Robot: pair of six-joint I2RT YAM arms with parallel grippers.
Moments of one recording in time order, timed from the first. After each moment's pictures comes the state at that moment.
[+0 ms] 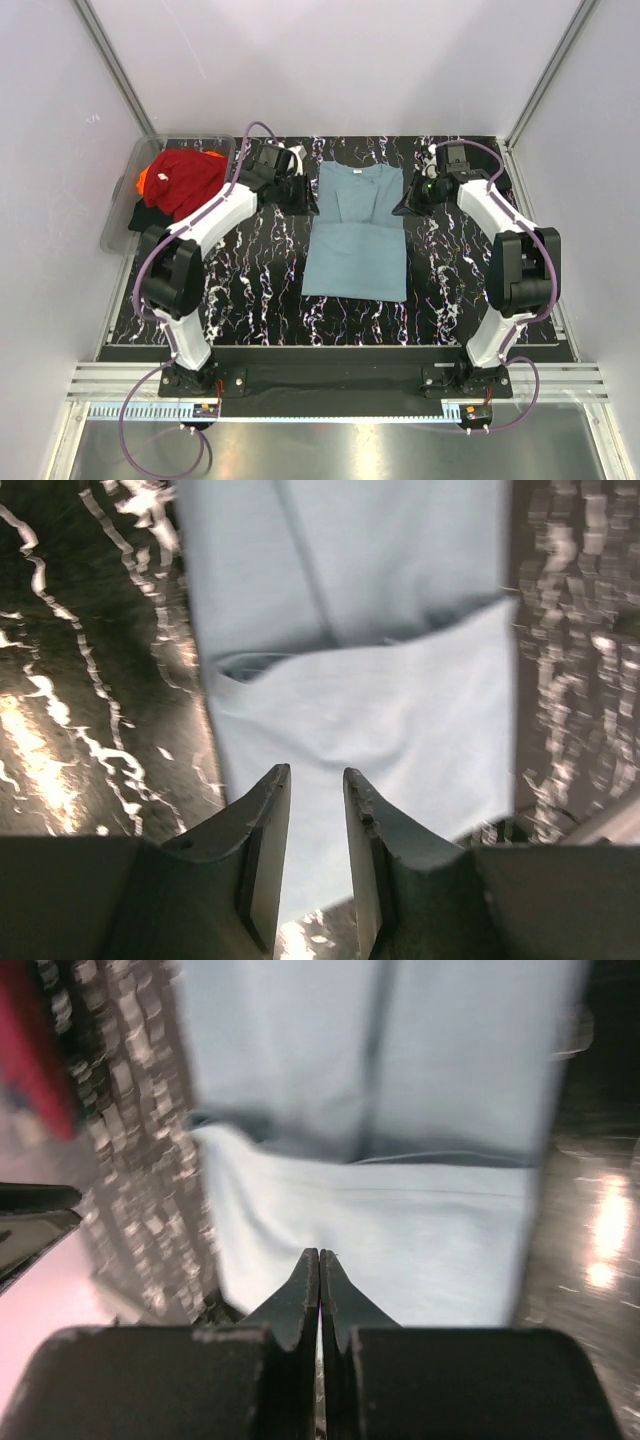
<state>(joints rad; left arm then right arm) -0.44 1.83 1.48 -0.51 0.29 -0.47 0.12 1.78 1.38 -0.57 -0.43 0.49</state>
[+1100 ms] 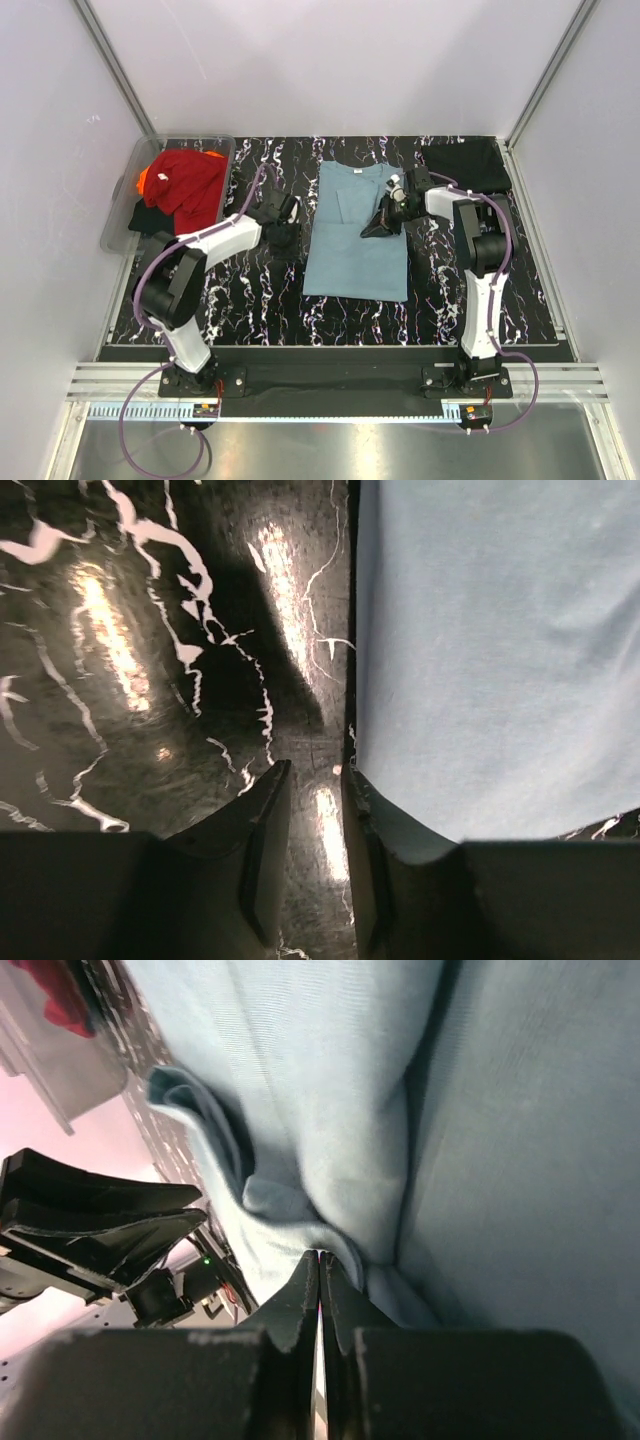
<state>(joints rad) -0.51 1.75 1.10 -0.47 0.14 -0.45 0.19 2.20 1.43 -0.39 -0.85 0.51</state>
